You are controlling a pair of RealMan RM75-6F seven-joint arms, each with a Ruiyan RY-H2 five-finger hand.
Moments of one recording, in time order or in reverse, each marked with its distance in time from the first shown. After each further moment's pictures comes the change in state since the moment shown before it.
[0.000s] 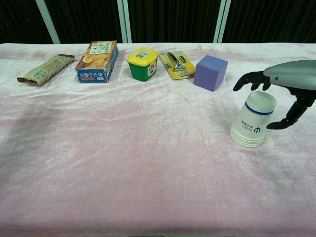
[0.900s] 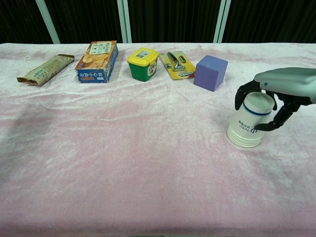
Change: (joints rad) left arm 0.000 -0.003 -0.016 -0.009 -0.022 -0.051 -0.009; right arm 0.024 -0.071 -0.026 0.096 -0.042 0.024 0.092
